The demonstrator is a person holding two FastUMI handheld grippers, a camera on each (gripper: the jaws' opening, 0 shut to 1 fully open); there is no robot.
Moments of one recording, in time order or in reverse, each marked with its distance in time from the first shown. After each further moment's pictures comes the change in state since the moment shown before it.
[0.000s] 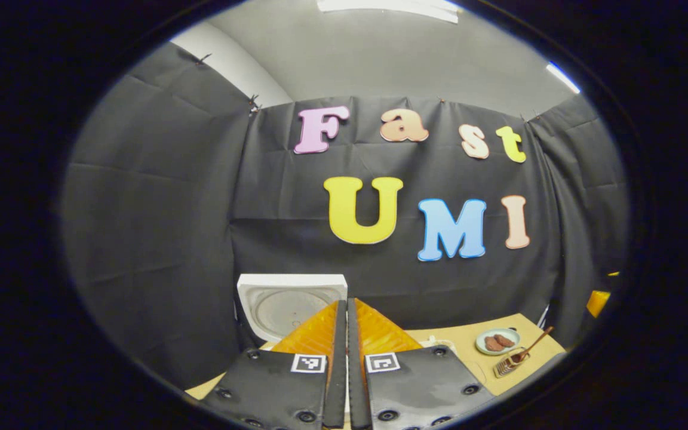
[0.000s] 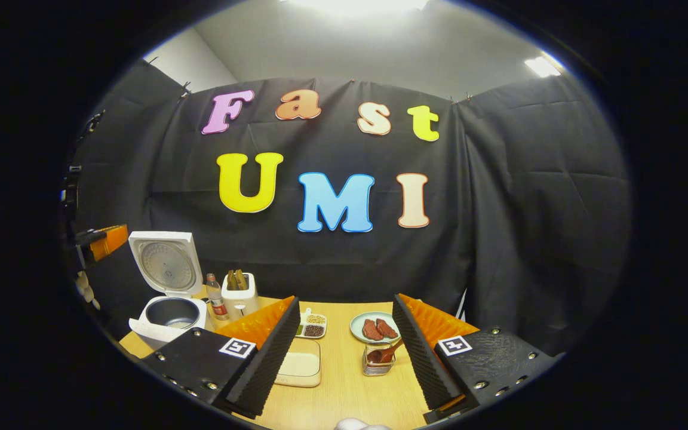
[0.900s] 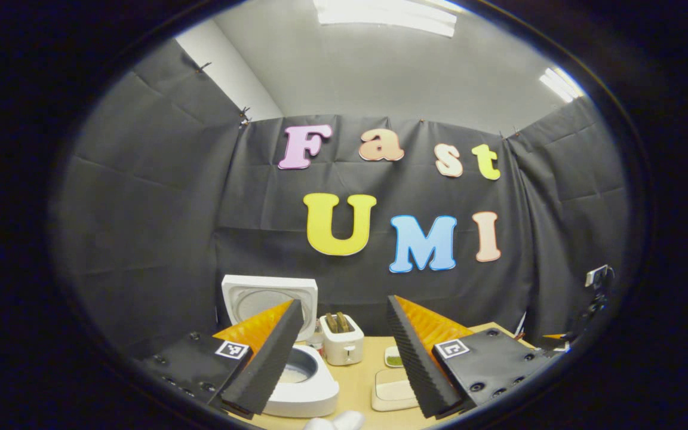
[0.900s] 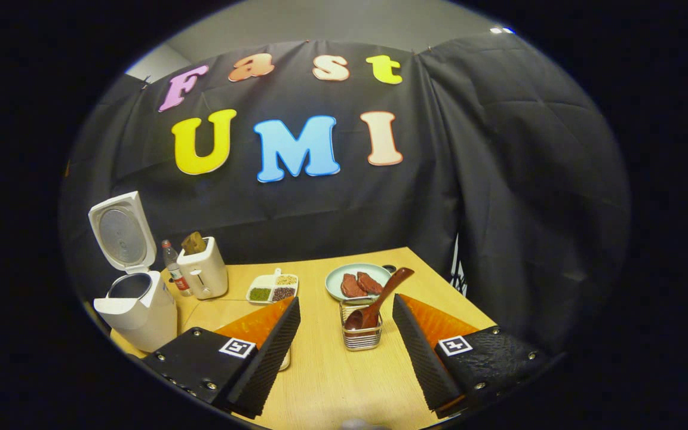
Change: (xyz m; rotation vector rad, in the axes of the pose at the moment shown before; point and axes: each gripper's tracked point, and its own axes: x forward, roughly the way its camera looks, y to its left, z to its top) left arm -0.049 -0.048 0.025 0.003 -0.107 -0.059; right arm 0.098 -0.079 -0.184 0.164 0.196 -0.099
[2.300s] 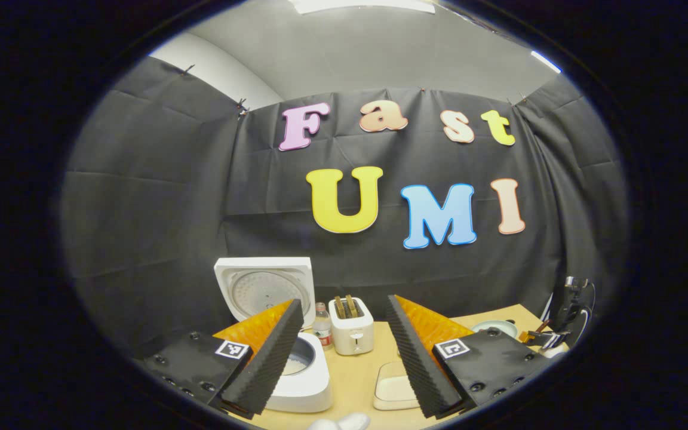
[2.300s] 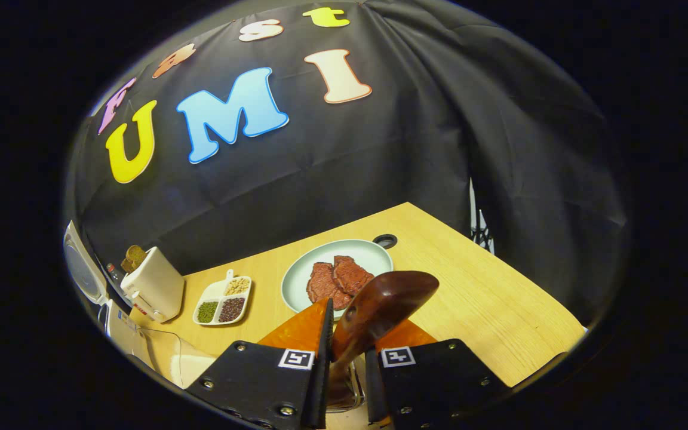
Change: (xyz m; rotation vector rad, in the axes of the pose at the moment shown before) left arm 0.044 -0.038 -0.057 0.081 0.096 0.114; right arm 0.211 -0.042 -0.039 0.189 0.123 0.040
